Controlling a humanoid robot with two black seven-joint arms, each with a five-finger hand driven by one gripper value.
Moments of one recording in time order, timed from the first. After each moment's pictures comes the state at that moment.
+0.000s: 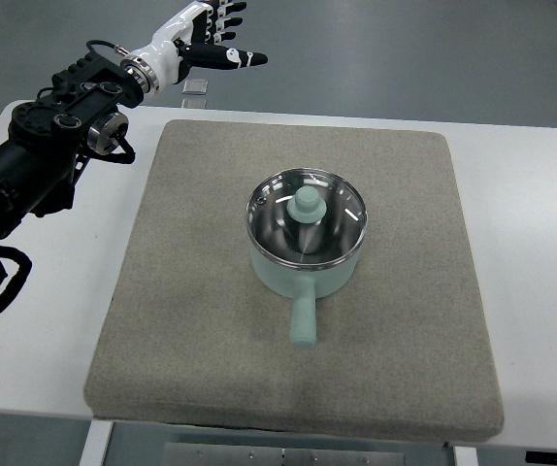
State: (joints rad) left arm -1.27 0.09 -0.12 -0.24 0.36 -0.27 -0.38; right arm 0.03 0.00 -0.05 0.15 0.04 -0.04 0.10
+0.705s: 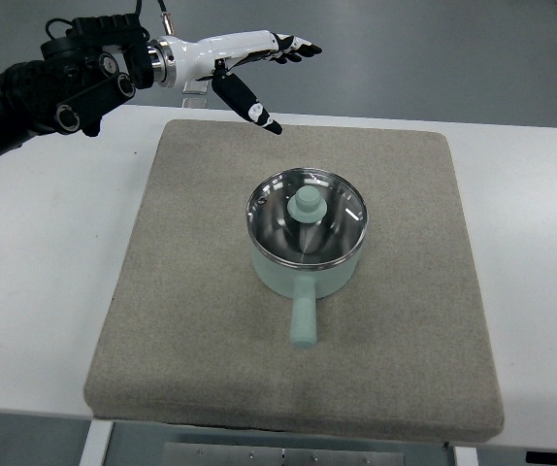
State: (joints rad) left arm -1.48 0.28 0.23 -0.61 0.76 -0.30 -0.58; right arm 0.03 0.00 -0.05 0.15 0.04 -0.04 0.10
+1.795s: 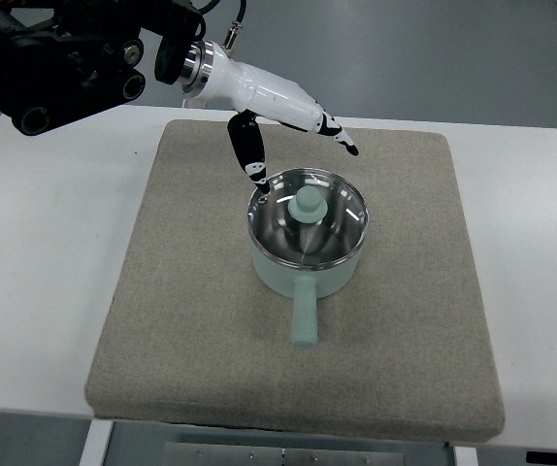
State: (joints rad) left arm -1.66 0.37 0.23 -0.98 1.40 -0.33 -0.61; right arm 0.03 0.00 -0.05 0.15 0.04 -0.04 0.10
